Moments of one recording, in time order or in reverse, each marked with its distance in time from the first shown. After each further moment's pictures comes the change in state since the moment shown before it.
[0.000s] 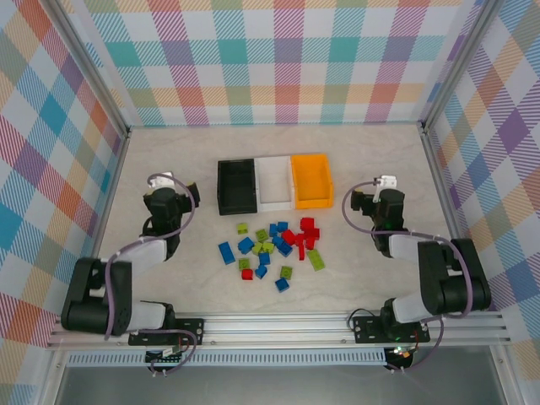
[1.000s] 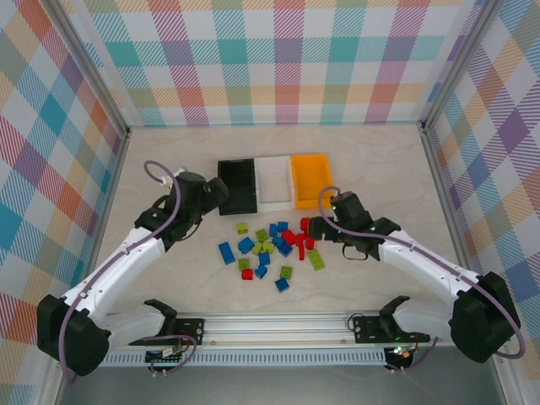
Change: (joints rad) left arm -0.354 -0.173 0.425 -1.025 0.051 -0.695; right arm 0.528 -0.251 0.256 -1.040 -0.116 0.455
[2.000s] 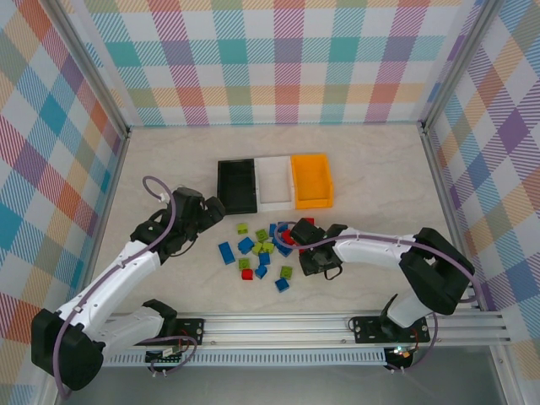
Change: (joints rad) left arm -0.003 -0.096 -0.112 -0.060 0.043 -0.016; right arm 0.256 0.368 0.053 -0.120 0.071 0.015
